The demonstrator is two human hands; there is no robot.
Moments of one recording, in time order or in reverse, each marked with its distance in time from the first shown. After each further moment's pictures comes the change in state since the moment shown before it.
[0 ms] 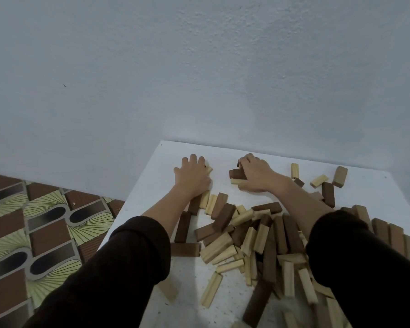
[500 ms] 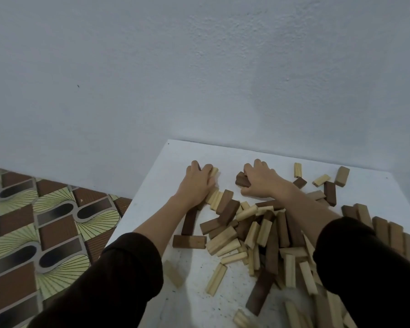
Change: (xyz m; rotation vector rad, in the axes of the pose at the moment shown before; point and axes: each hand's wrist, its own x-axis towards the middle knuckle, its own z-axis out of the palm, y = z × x) left_hand -0.037 -0.008 -0.006 -0.443 0.013 0.067; right_hand -0.023 -0.015 0.002 -0.033 -0.037 0.060
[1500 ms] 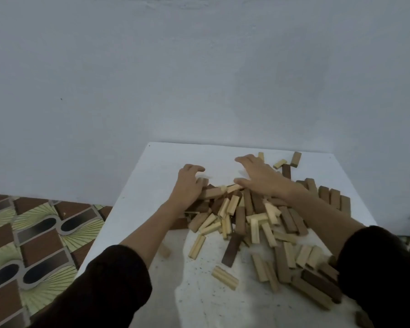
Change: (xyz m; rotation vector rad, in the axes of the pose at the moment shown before) left_hand -0.063 0.045 -0.005 -0.290 0.064 0.059; right_hand -0.121 0.011 -0.031 0.236 0.125 -0.037
